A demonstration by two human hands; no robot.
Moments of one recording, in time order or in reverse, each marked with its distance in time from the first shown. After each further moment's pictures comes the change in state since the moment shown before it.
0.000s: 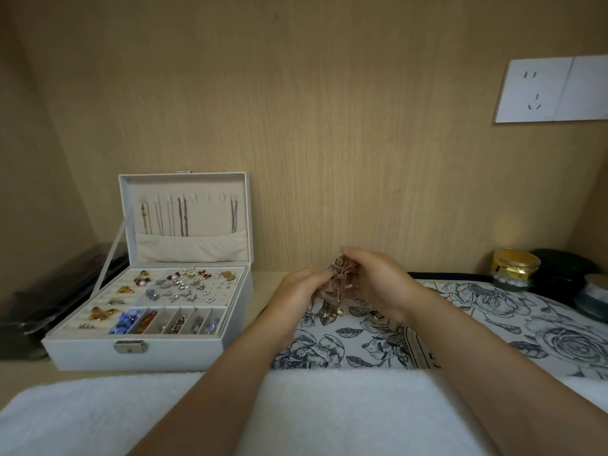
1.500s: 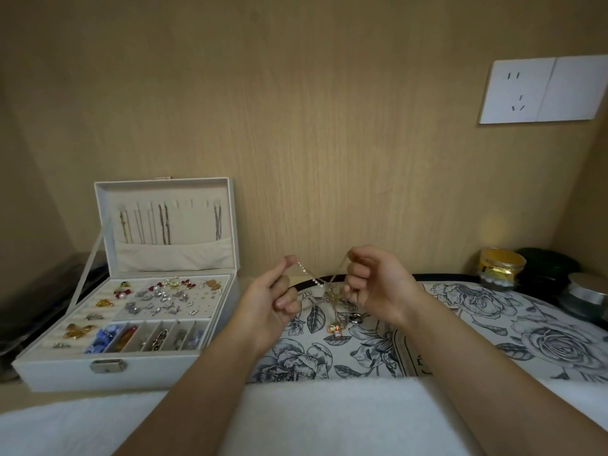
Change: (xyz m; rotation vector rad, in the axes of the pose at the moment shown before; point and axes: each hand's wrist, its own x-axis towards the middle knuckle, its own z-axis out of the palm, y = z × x) left_hand 0.008 0.005 -0.013 -0.698 0.063 -0.139; right_hand 0.007 0.003 -0.022 0.556 0.147 0.155
